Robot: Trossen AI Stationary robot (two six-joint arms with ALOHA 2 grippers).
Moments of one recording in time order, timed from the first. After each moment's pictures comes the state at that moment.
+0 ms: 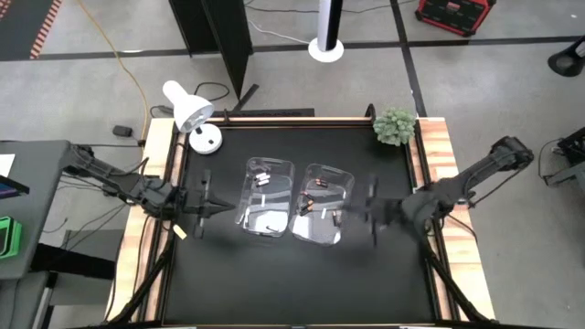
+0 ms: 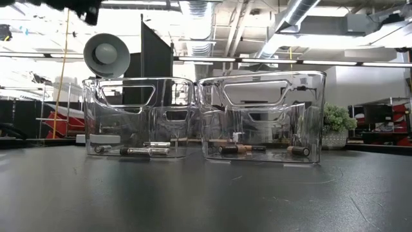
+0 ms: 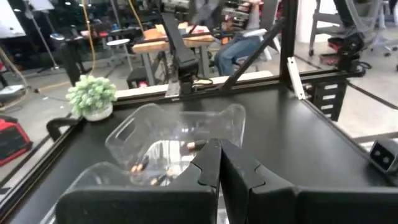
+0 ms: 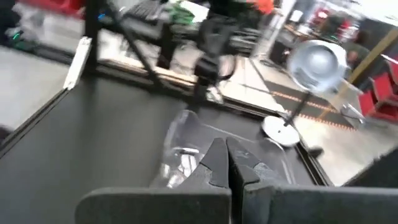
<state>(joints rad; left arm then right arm) -0.40 0.56 0.47 0.01 -0.39 0.10 0.51 1.03 0.80 0.00 0.62 -0.16</state>
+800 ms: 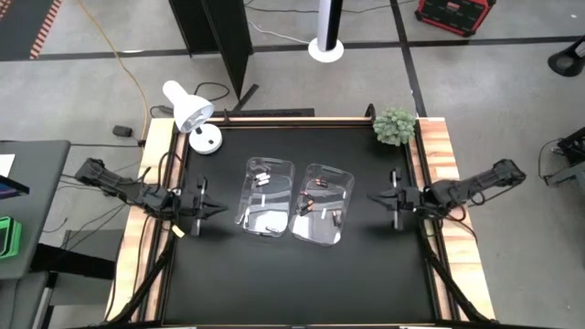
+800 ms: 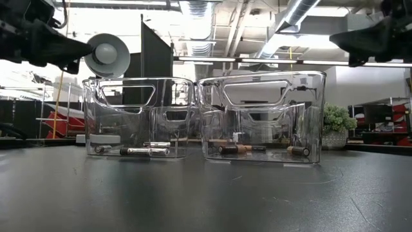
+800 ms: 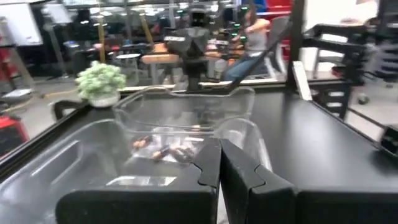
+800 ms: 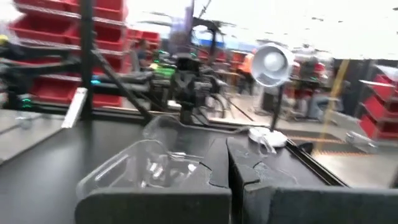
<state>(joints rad) -0.40 0.10 0.04 0.08 -0.42 0.07 0.36 0.13 0.01 0.27 0.42 -0.18</state>
